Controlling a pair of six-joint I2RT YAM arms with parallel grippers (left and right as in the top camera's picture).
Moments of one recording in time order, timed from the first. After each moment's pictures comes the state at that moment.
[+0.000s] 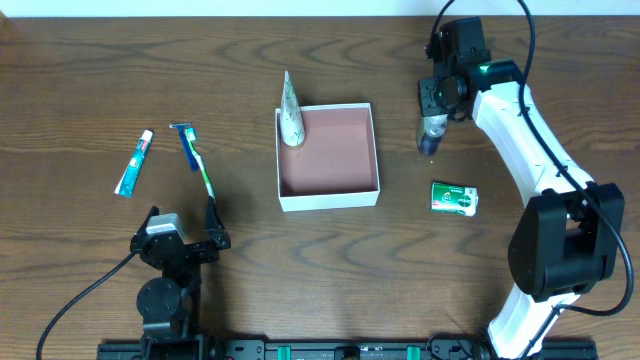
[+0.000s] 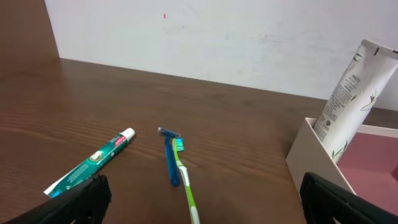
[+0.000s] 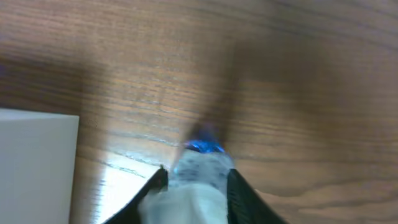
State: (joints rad) left arm 0.05 0.01 0.03 -0.12 -0.05 -0.14; right arm 0.19 1.94 1.61 -0.75 0.06 0.05
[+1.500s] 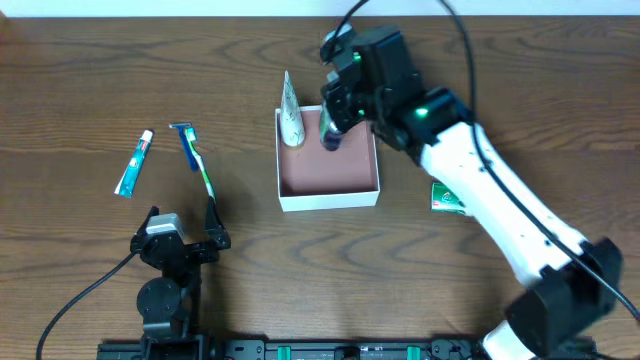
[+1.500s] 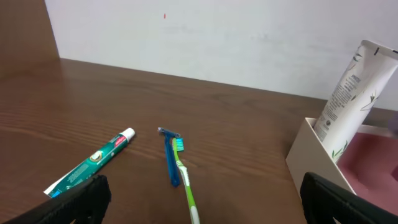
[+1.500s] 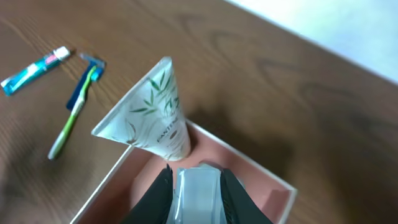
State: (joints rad) left arm 0.05 0.01 0.03 -0.12 -0.05 -0.14; right arm 0.57 1.77 1.61 -0.57 -0.11 0.02
